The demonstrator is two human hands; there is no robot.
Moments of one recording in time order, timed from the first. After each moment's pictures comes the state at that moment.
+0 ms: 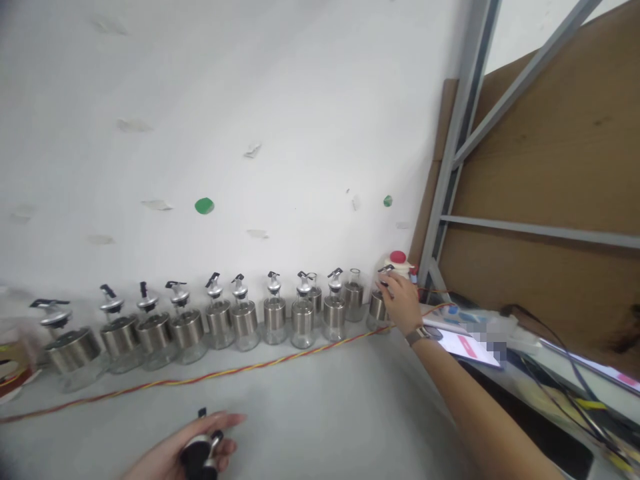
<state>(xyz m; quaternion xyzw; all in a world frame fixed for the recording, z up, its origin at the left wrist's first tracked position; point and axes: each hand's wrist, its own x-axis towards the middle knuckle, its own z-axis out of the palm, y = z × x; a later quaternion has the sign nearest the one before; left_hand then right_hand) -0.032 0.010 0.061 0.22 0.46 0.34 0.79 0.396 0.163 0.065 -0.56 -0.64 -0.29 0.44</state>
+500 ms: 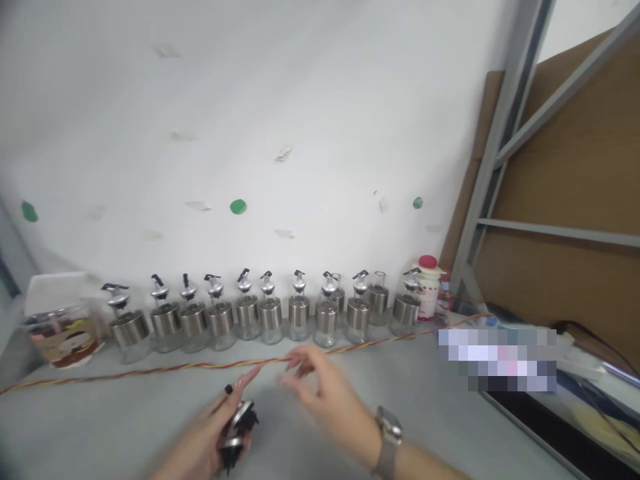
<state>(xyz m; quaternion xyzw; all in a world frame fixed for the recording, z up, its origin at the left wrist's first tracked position) -0.029 0.009 0.046 0.35 0.48 0.45 0.67 0.166 0.022 0.082 -0.44 -0.74 0.28 0.43</state>
